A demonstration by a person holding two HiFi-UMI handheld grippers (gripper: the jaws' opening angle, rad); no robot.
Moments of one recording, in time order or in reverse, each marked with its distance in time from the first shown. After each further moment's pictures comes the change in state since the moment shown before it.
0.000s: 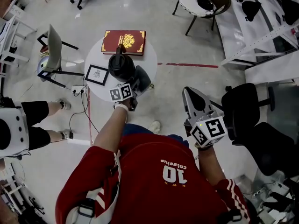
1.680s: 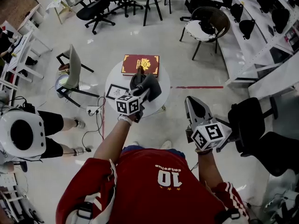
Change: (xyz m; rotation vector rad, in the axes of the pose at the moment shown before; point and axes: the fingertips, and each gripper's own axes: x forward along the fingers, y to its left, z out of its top) left arm -0.119 -0.110 0.109 0.373 -0.109 -0.186; right arm -0.003 0.069 0.047 0.001 -0.123 -0.022
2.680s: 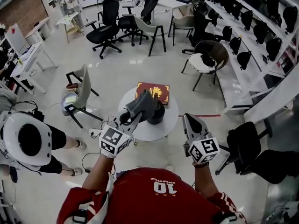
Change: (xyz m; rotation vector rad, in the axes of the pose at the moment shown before) left arm -0.233 -0.069 0.151 0.587 -0.213 0.012; right arm 0.041 0.116 0.047 -0.122 -0.071 0.013
